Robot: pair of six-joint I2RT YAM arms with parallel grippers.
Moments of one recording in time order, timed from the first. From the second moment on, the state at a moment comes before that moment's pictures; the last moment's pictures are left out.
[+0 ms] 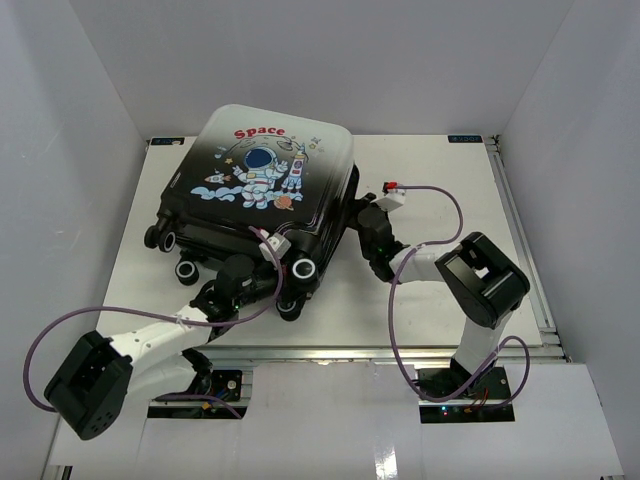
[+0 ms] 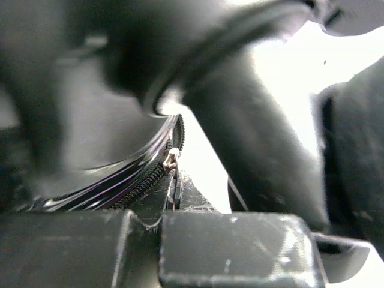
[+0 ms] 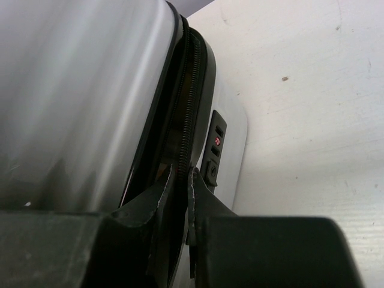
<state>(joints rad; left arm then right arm) -0.67 1.07 0.34 0.47 0.35 -0.40 0.71 1.79 0.81 0.80 0.54 0.71</state>
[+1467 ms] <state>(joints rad) -0.55 0.77 0.29 0.19 0.17 -0.43 0.98 1.93 0.98 0.81 0.76 0.58</state>
